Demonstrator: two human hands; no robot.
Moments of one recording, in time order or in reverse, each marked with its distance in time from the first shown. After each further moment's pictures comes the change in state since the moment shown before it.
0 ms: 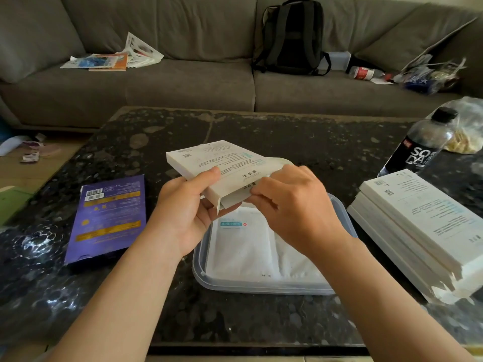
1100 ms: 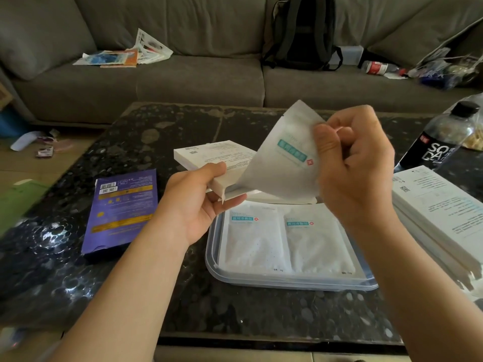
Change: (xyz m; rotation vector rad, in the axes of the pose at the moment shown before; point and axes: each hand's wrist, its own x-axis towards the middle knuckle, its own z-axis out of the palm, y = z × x) left_hand 0.003 0.010 -0.008 -0.072 0.091 -0.099; right_hand 0.022 0.000 -0.038 0.500 0.346 0.444
